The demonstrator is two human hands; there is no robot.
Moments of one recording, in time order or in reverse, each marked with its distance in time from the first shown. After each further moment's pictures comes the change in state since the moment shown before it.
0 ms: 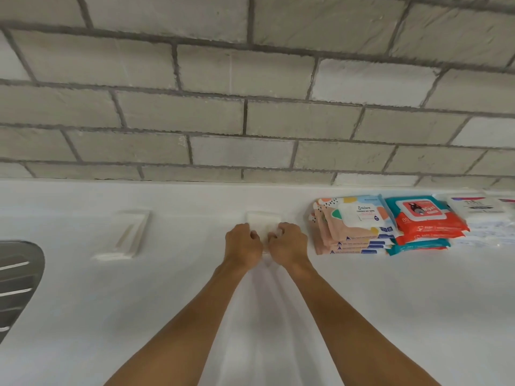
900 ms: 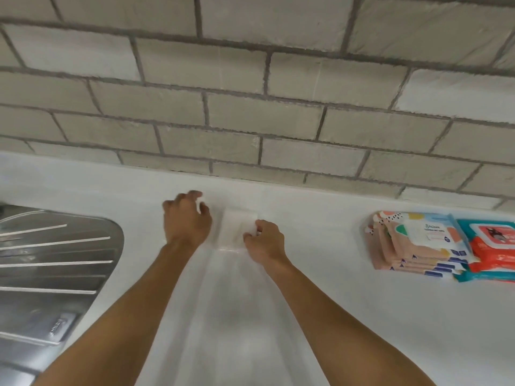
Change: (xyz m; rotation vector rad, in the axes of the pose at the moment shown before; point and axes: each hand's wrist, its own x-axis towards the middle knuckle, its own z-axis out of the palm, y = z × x) left_hand 0.024 -0.124 -0.167 0.235 0.492 -0.020; right_hand -0.038 -0.097 0.104 0.101 -0.250 -0.124
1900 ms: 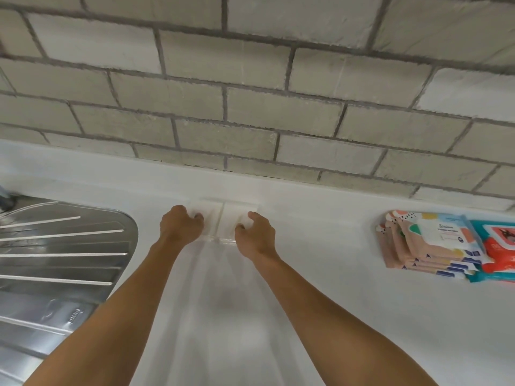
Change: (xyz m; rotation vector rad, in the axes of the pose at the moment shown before) left_hand 0.003 -0.039 -0.018 -0.102 -0.296 -0.372; right_hand -0.015 -0.034 0.030 0.075 -0.024 -0.013
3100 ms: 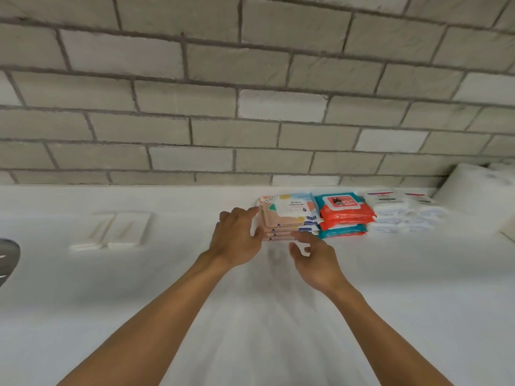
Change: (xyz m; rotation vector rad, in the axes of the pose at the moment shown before) left_hand -0.254 0.192 0.148 0.201 -0.212 0.807; right_hand -0.158 0.158 -0.303 -0.135 0.304 -0.020
